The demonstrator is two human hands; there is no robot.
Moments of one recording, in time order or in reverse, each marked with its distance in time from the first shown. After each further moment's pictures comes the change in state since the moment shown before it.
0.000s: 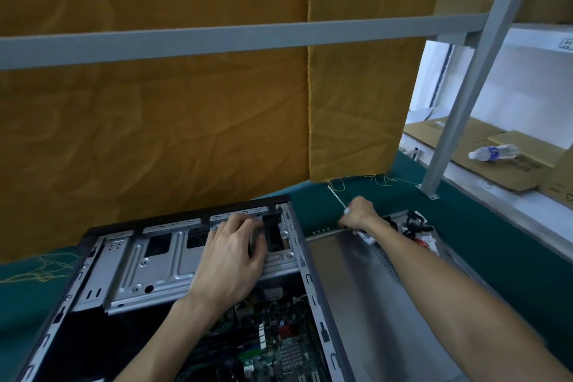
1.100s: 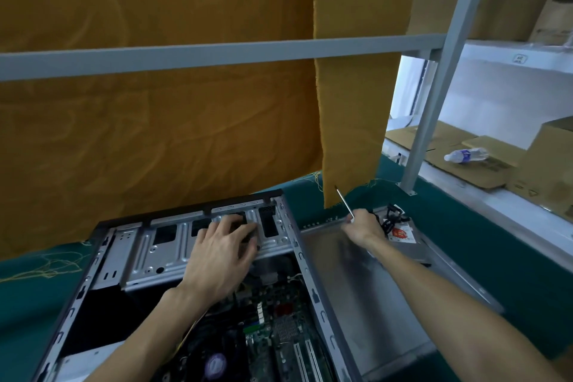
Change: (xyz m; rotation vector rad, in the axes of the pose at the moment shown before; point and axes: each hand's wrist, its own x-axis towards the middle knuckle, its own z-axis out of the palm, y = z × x) left_hand -0.027 -0.012 -0.015 0.173 -0.065 0.069; right_hand -0.078 0.034 0.002 0.100 0.180 0.004
